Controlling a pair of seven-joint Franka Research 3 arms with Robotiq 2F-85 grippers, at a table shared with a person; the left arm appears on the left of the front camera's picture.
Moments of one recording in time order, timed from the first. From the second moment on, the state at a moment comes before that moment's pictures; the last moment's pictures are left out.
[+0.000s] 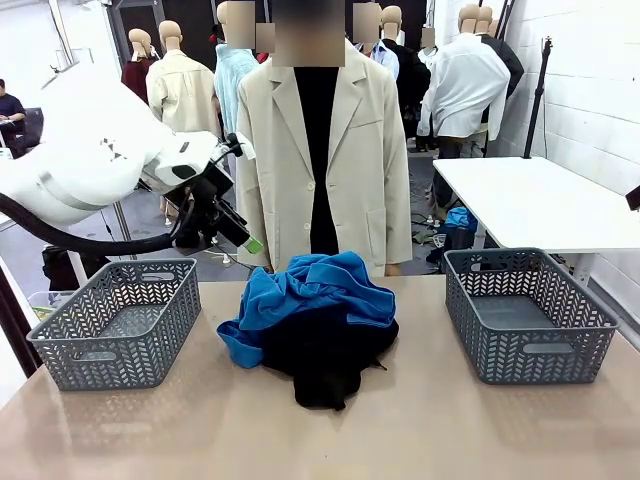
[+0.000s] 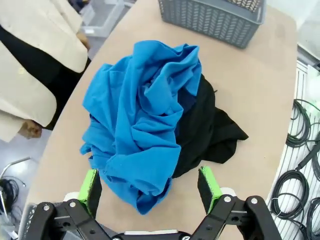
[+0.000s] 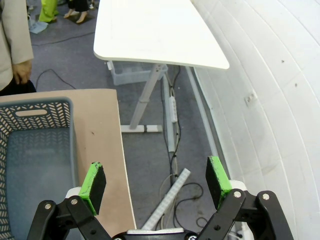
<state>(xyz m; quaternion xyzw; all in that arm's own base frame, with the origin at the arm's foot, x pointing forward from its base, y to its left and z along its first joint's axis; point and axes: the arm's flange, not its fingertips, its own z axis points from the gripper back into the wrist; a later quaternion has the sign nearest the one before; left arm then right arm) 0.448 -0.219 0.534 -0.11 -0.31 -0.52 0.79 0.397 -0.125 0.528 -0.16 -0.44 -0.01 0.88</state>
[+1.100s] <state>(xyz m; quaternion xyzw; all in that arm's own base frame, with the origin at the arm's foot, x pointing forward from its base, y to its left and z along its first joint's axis) 0.507 -0.286 0.462 -0.13 -0.30 -0.59 0.74 0.396 -0.125 0.529 -0.16 -0.44 -0.01 0.88</state>
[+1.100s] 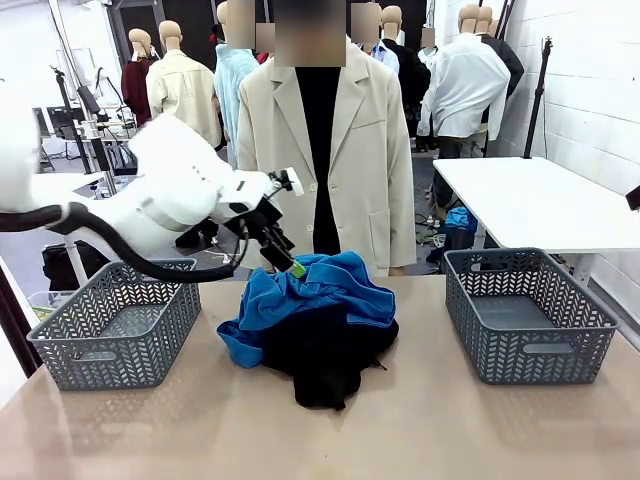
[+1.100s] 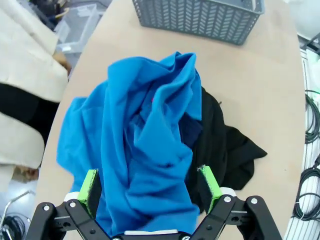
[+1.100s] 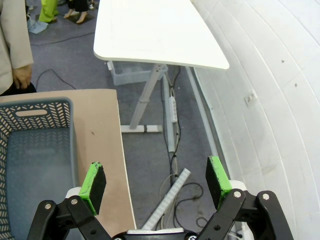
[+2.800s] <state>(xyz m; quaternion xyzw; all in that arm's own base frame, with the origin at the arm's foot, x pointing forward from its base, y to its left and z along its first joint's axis) 0.553 -0.320 0.420 -0.18 -0.27 -0.64 0.70 0.396 -0.125 0.529 -0.16 -0.44 -0.01 0.88</state>
